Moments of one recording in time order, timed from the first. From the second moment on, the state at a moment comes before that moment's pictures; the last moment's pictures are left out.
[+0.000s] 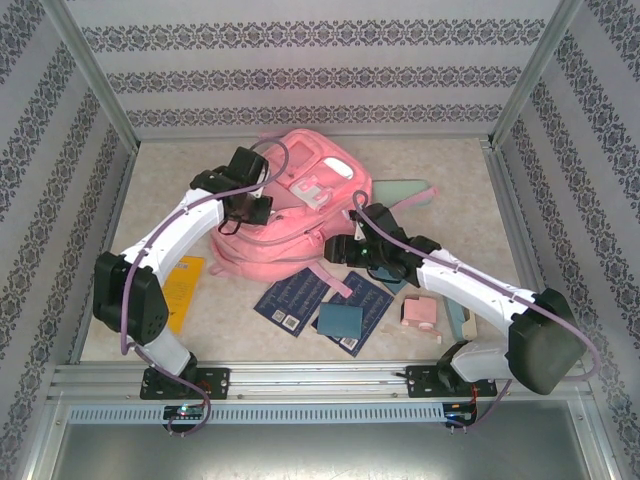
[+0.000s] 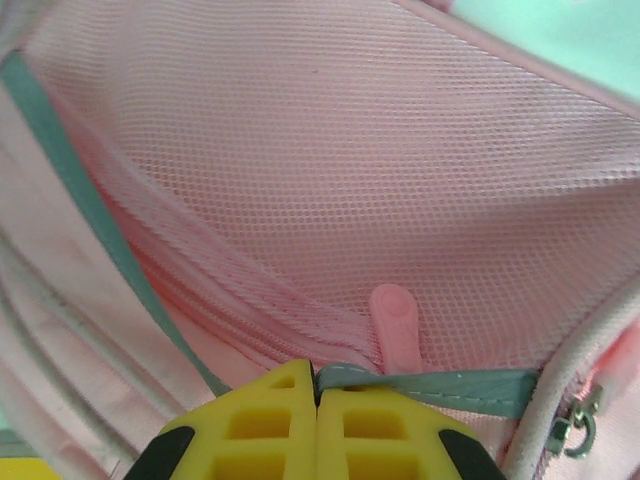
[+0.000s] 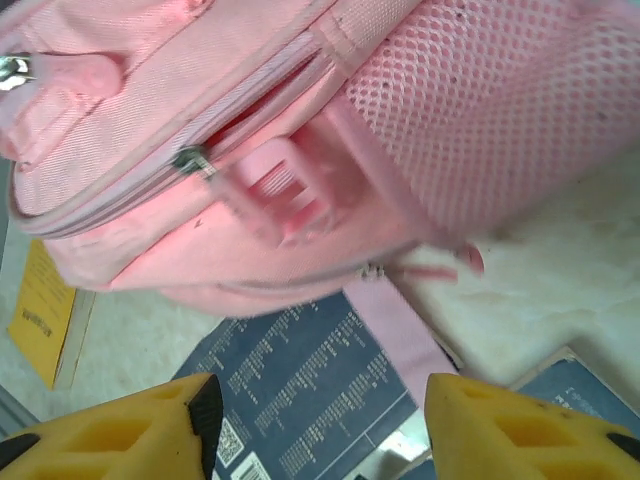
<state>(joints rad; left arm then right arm) -0.37 1.63 1.43 -0.89 -0.05 -0.20 0.66 1.32 0.89 -0.37 -0.20 0.70</state>
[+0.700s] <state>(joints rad) -0.34 1.54 1.25 -0.67 0.04 -0.16 0.46 1.94 1.76 -0.67 -0.28 0.59</state>
